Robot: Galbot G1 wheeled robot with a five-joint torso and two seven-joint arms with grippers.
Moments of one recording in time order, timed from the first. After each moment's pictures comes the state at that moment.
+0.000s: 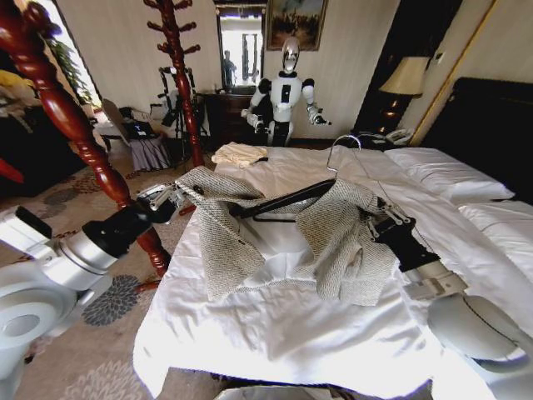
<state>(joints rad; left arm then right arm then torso) 1.30 -0.69 -0.96 -2.50 -1.48 0.36 0.08 -1.74 0.61 0.93 2.38 -0.14 -0.05 0.23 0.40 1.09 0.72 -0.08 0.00</state>
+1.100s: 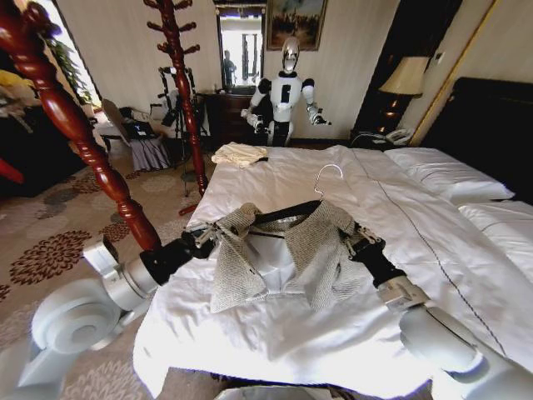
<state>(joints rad) 1.30 -0.68 -0.63 -2.50 -1.29 0.38 0.16 -1.64 0.59 0.62 2.37 -0.01 -0.20 0.29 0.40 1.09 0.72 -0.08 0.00</state>
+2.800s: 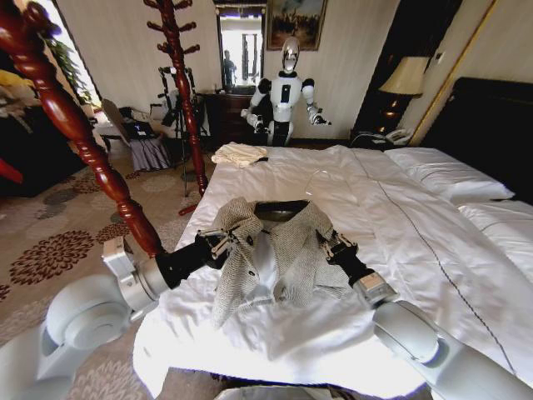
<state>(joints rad) 1.22 -0.63 -0.53 -2.50 -1.10 0.38 0.21 -1.46 0.60 0.46 2.35 0.34 -0.24 0.36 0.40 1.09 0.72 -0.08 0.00</state>
